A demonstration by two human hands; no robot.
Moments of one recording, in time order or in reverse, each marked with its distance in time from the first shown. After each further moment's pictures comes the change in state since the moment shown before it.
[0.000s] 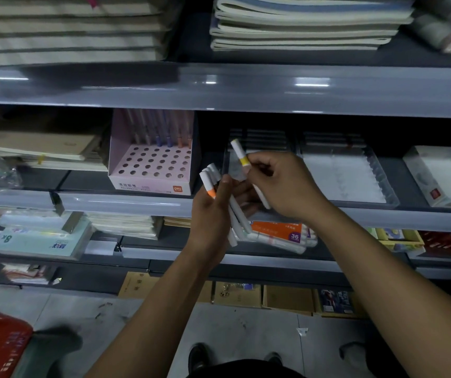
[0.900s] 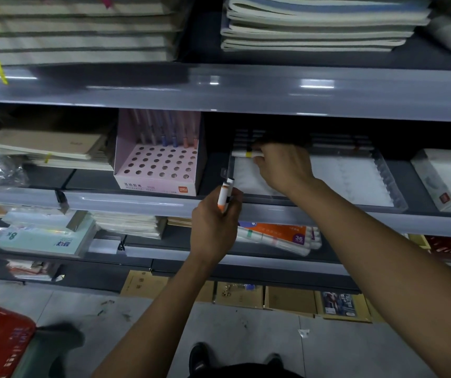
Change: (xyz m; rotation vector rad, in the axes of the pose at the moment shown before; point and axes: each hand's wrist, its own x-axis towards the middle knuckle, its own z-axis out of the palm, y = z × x) left_hand 0.008 -0.020 -0.024 0.831 0.153 0.382; right_hand 0.060 0.023 0.012 -0.744 0.027 -0.083
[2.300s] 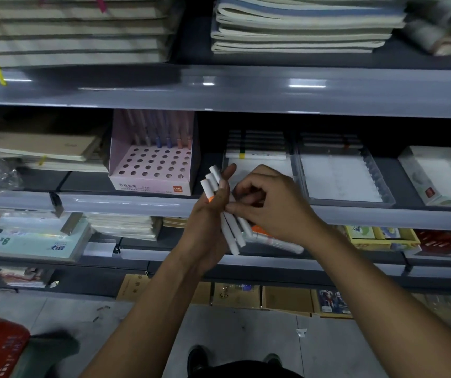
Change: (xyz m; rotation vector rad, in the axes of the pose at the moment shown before) left_hand -0.003 0.025 -0.017 -1.140 -0.457 -0.458; right_hand -0.086 -0.019 -0.013 0.711 -0.067 -0.088
